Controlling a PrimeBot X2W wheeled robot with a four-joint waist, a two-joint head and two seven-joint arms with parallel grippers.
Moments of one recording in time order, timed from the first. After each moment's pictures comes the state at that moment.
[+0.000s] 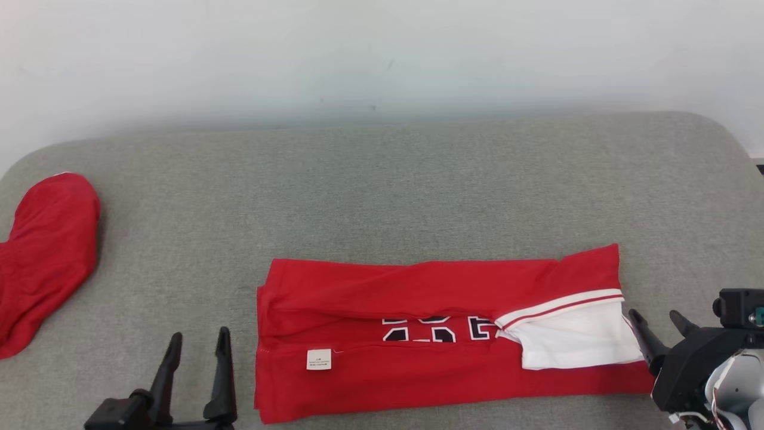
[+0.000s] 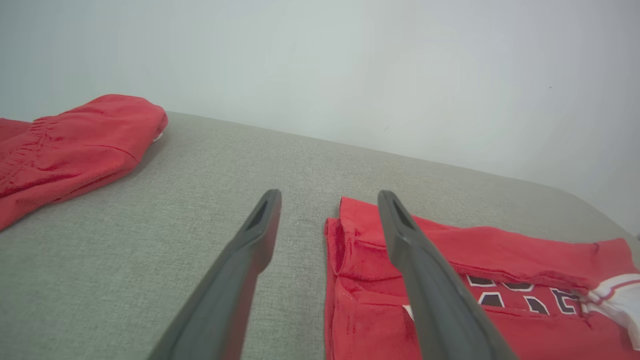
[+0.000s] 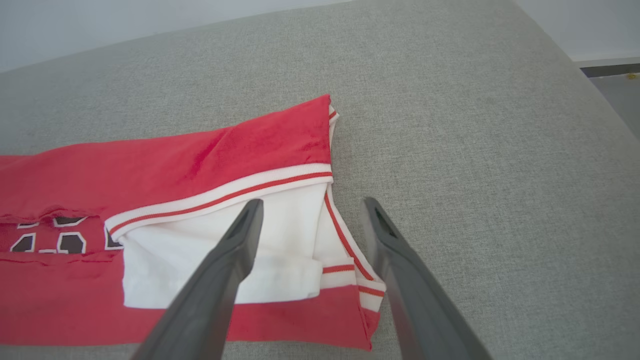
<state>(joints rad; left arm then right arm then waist) -0.02 0.12 -0.12 0.14 -0.36 0.02 -0.26 -0.13 -0.29 -0.06 0.18 0.40 0.13 0.43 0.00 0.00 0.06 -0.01</state>
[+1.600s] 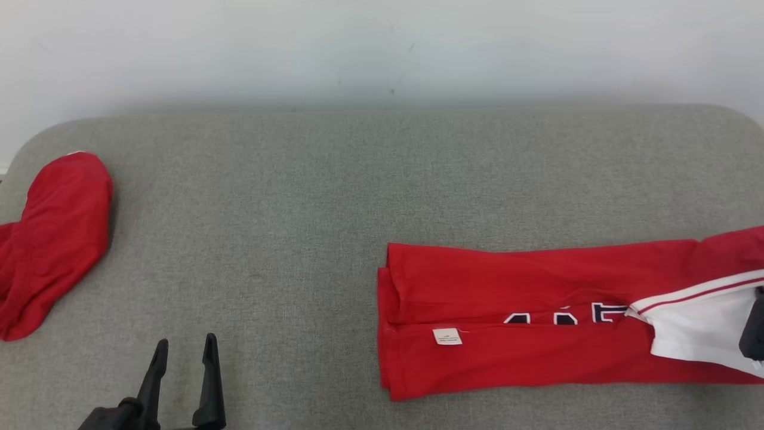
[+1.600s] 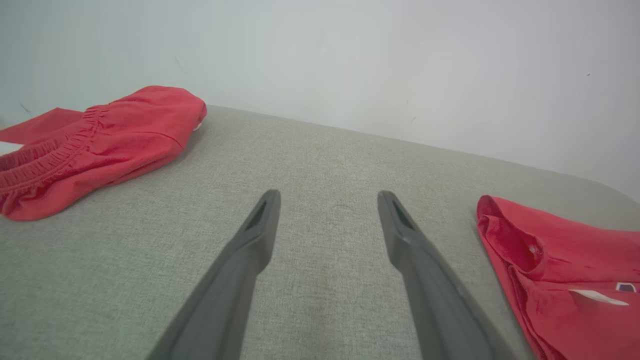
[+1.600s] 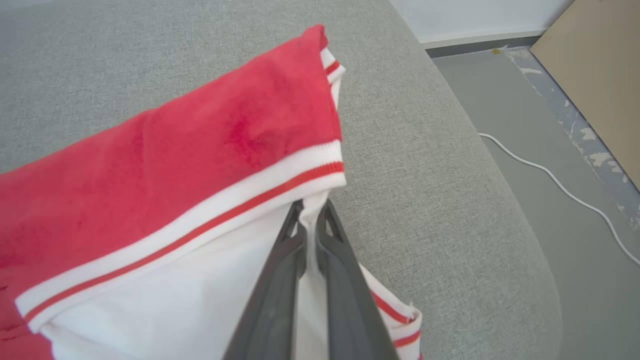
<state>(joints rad) 0.01 0.05 0.03 0.14 -0.24 -0.07 -0.26 -0.45 -0.41 -0.24 0.70 0.21 0.13 0.39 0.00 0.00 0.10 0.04</state>
